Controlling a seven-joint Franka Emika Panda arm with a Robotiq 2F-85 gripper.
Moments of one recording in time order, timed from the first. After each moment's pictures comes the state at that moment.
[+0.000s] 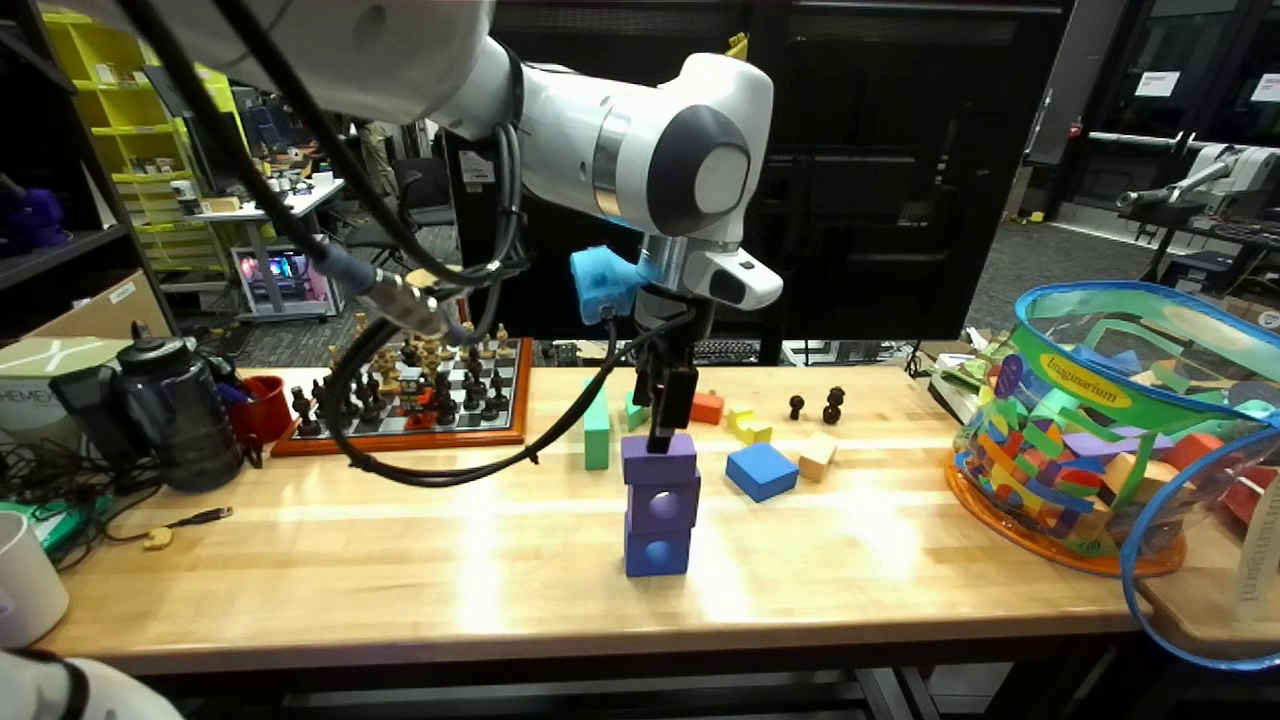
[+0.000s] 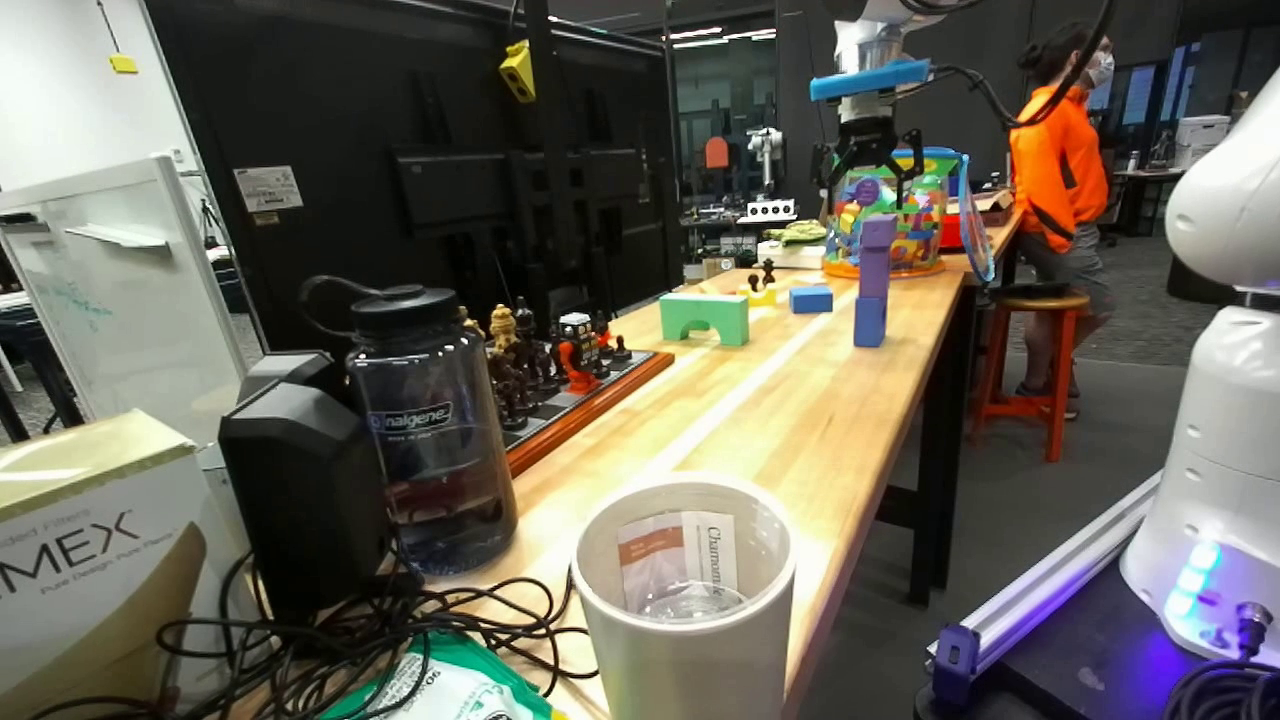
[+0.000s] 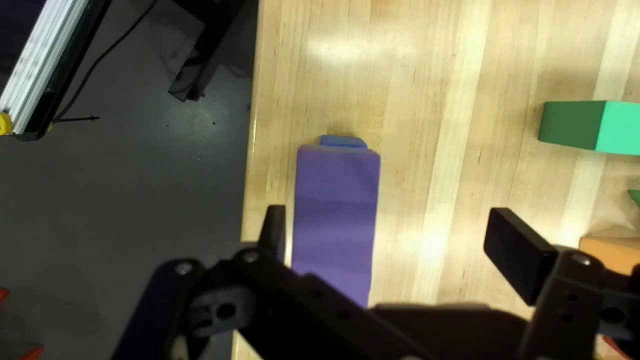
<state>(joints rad) -0.15 -0.24 -0.06 -2.19 0.08 1.84 0.78</state>
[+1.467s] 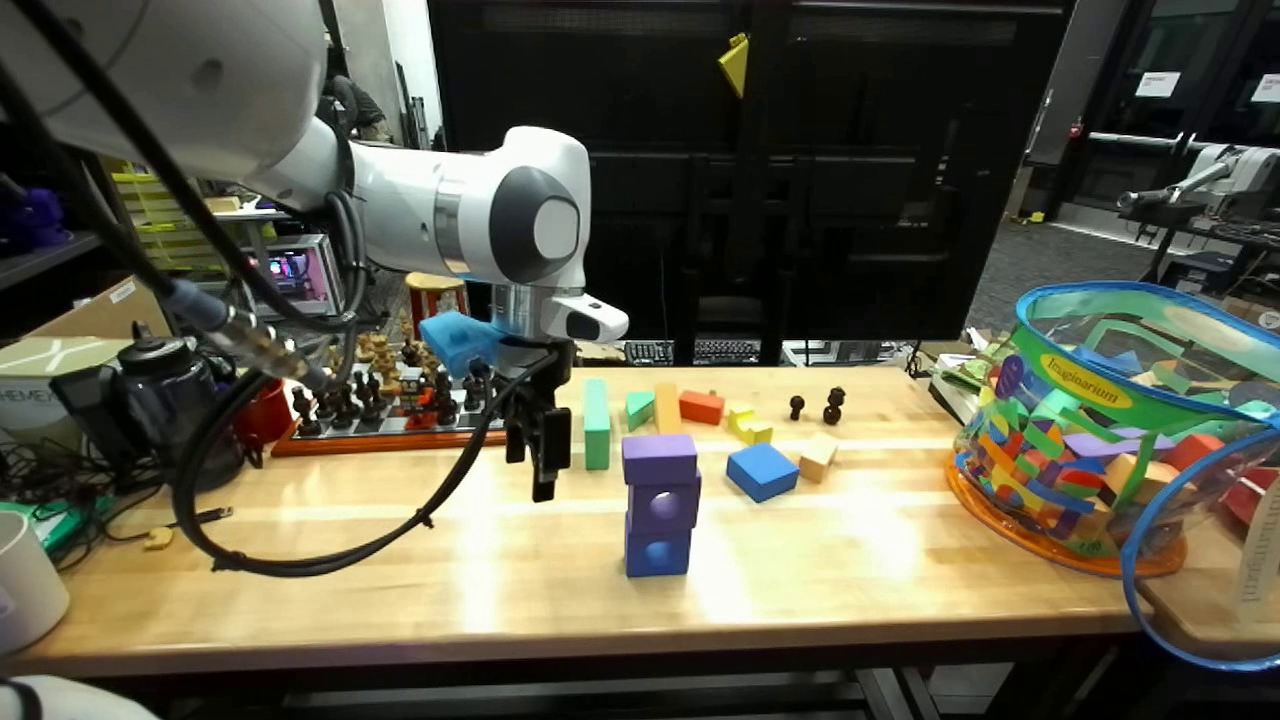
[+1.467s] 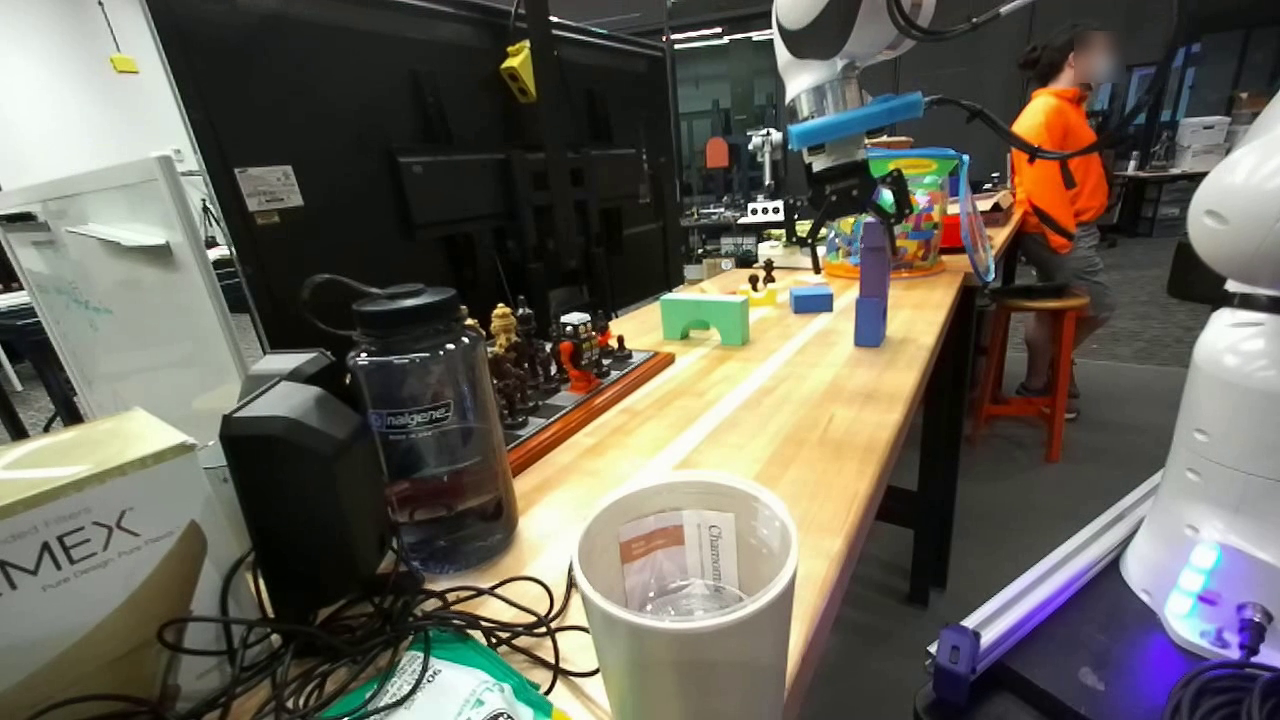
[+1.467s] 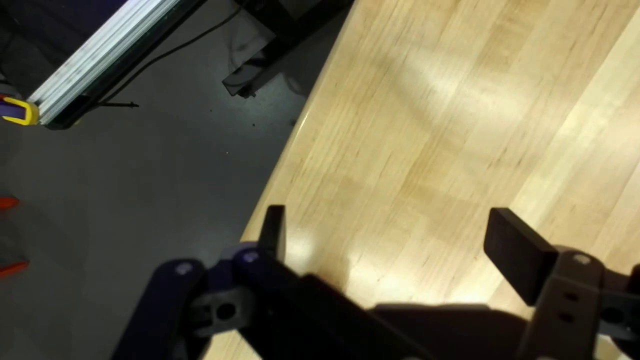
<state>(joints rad) -0.03 -0.33 0.11 -2.42 0.02 1.85 0.73</state>
